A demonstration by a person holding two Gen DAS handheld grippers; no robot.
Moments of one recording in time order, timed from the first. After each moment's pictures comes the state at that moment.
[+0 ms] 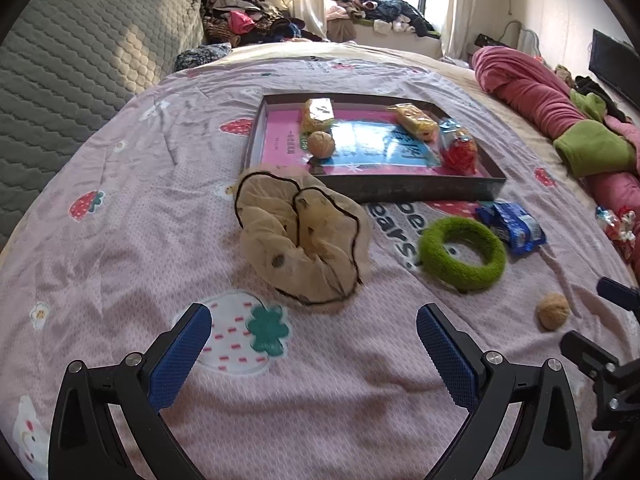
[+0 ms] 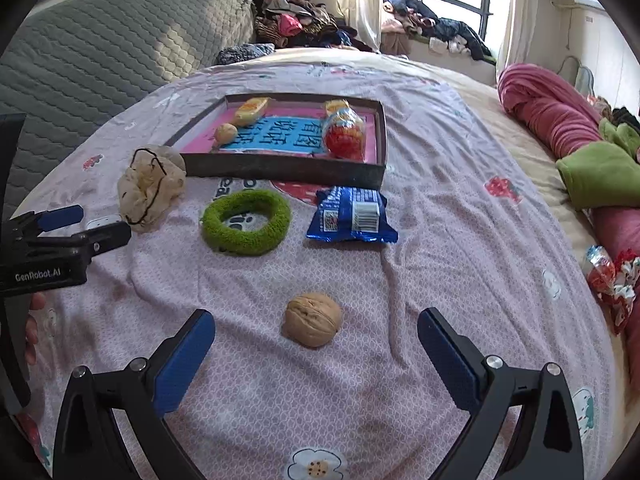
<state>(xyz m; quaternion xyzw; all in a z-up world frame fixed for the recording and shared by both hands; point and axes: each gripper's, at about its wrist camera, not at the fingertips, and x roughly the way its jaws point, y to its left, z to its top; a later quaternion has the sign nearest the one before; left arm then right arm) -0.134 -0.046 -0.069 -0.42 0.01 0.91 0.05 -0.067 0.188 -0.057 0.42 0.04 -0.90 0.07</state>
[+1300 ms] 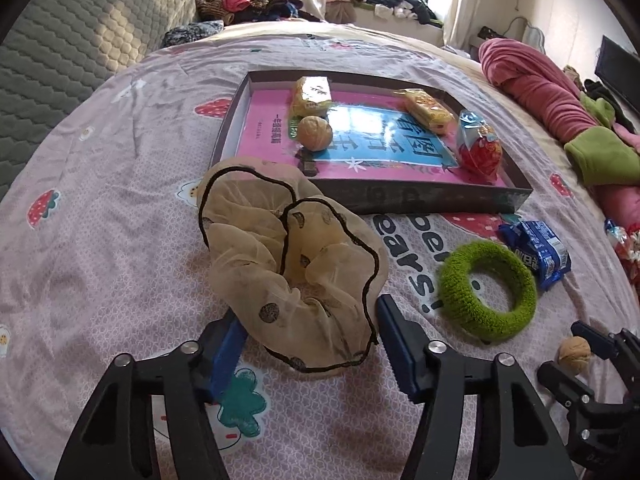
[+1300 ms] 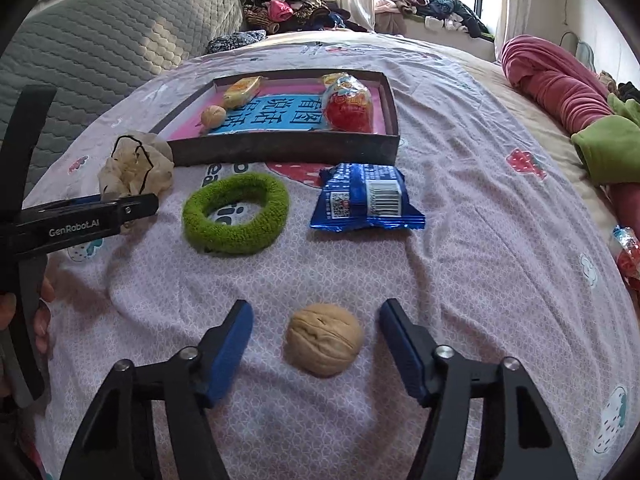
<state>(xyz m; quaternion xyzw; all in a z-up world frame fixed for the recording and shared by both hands) -0.190 -0.042 -0.095 -0.45 -0.02 0.89 0.06 -0.093 0.177 -0.087 0.45 0.02 -0.89 0.07</state>
